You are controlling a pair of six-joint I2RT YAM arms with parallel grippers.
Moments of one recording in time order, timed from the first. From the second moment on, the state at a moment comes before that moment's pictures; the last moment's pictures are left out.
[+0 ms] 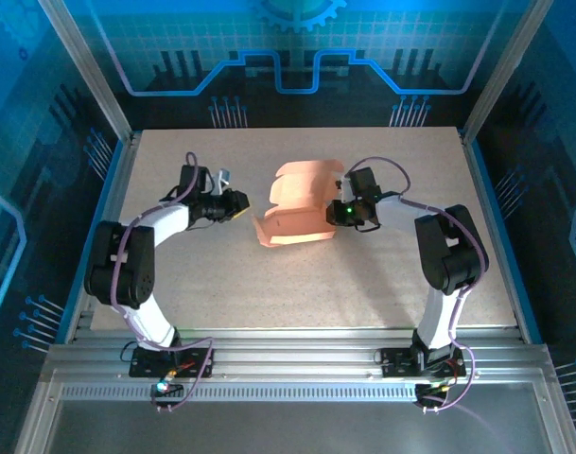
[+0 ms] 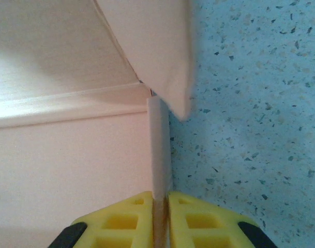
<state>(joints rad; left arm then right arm) -0.08 1.72 1.01 -0.11 0.65 -0.59 0.33 1.87 1.13 -0.24 -0.31 0.35</state>
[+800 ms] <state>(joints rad) -0.22 1.82 1.12 -0.24 0.57 -0.72 0.35 1.87 1.13 -0.21 -0.28 0.39</state>
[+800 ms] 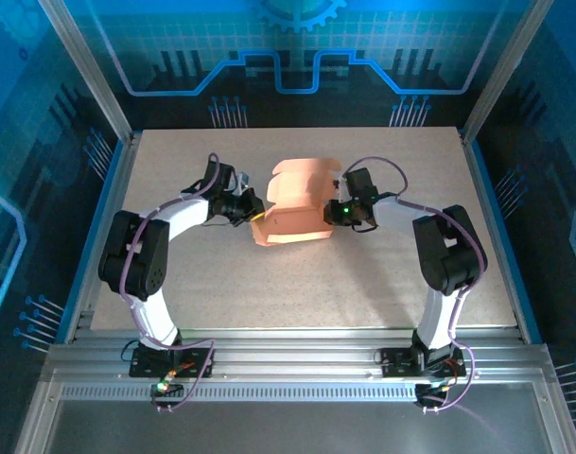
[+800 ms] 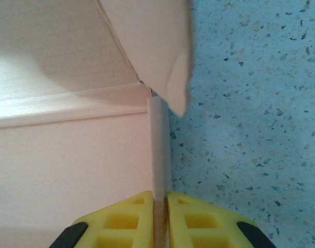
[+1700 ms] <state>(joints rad) -0.27 1.90 1.03 0.07 0.48 -1.03 0.42 1.84 1.03 -0.07 -0.34 0.47</state>
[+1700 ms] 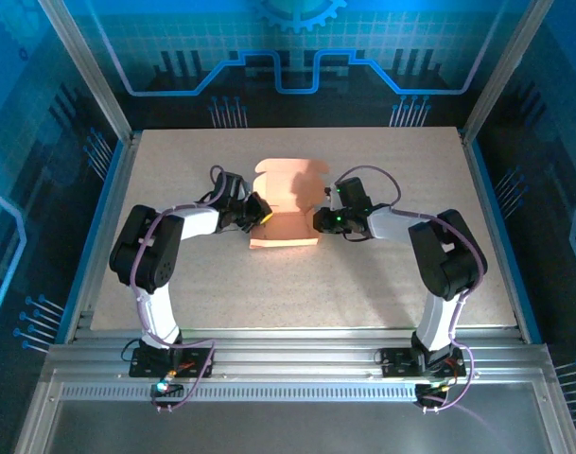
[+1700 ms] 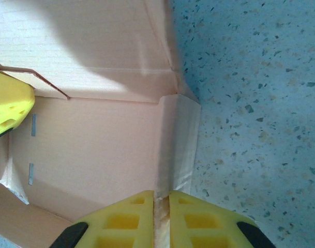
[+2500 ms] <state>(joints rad) -0.33 1.32 0.74 -0.11 0.24 -0.93 0.38 1.83 1.03 -0.10 -0.26 0.48</state>
